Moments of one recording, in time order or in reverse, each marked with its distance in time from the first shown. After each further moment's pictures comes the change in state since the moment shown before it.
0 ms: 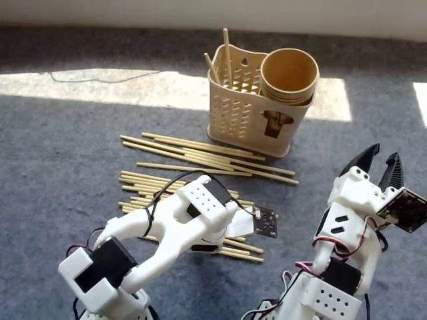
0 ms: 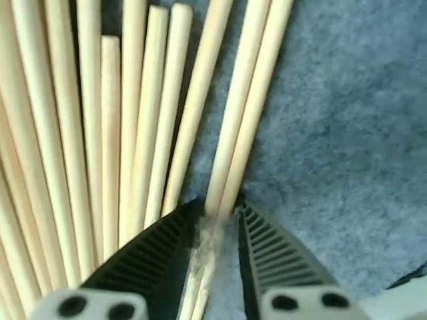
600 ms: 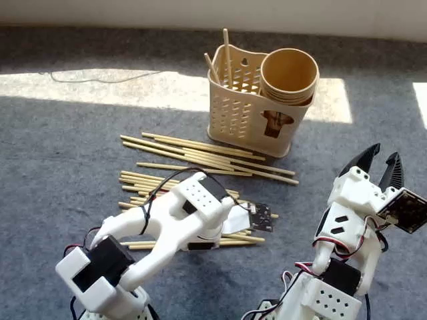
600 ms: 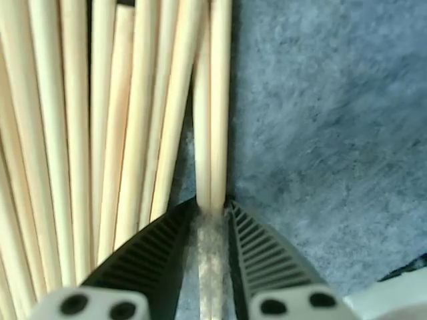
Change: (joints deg) left arm -3.3 -0.6 0.1 1.6 1.8; right arm 0.0 -0.3 0.0 0.0 0.0
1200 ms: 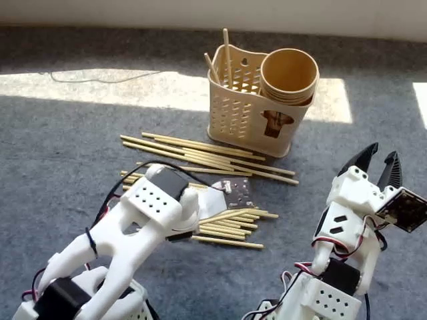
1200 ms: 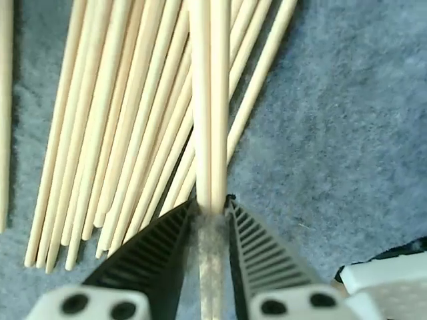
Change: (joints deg) left arm -8.4 -24.7 4.4 8.3 0.6; right arm -1.3 0.0 0.0 0.0 0.0
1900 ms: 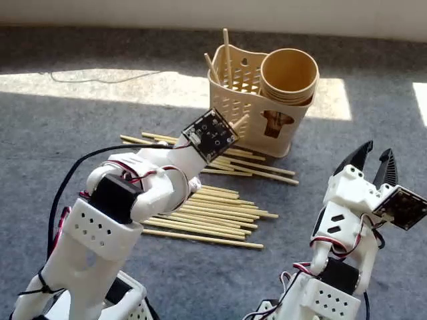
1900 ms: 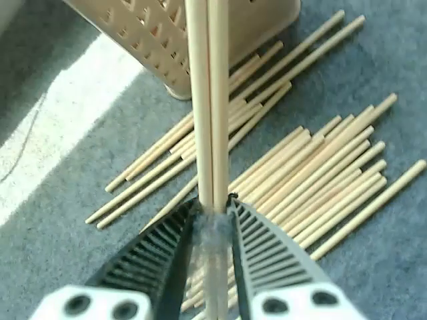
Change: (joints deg) left arm -3.8 -18.6 -16.1 -2.4 20.6; right arm -1.3 0.0 0.0 0.0 0.0
